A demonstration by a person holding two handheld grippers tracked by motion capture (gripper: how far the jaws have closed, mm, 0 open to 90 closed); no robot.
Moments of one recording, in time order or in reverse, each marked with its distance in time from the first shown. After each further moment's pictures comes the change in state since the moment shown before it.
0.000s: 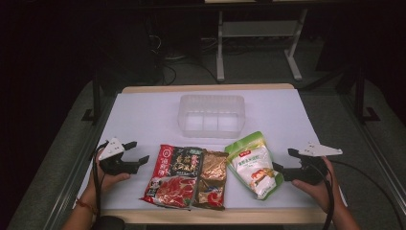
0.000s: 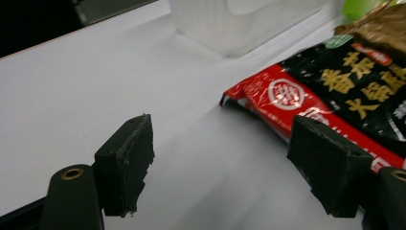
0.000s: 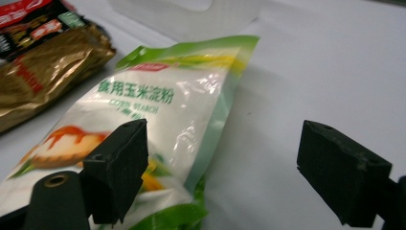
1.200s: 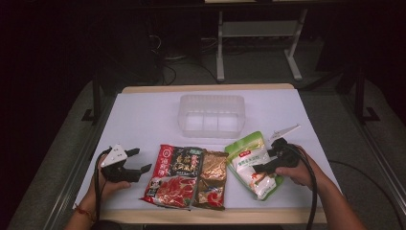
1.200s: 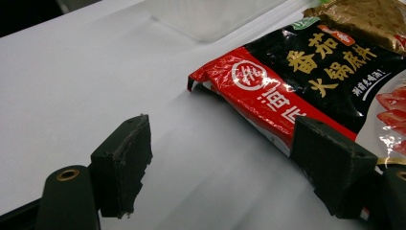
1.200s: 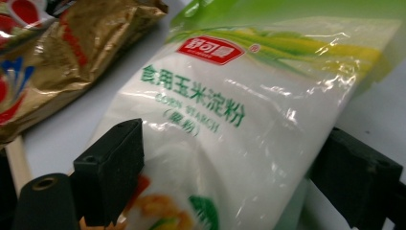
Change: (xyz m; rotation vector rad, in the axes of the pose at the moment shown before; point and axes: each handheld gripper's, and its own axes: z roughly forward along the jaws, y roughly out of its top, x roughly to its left) left arm -0.018 -0.007 -0.004 0.040 -0.042 0.007; right arm 0.001 0.044 0.071 0.358 0.292 -0.008
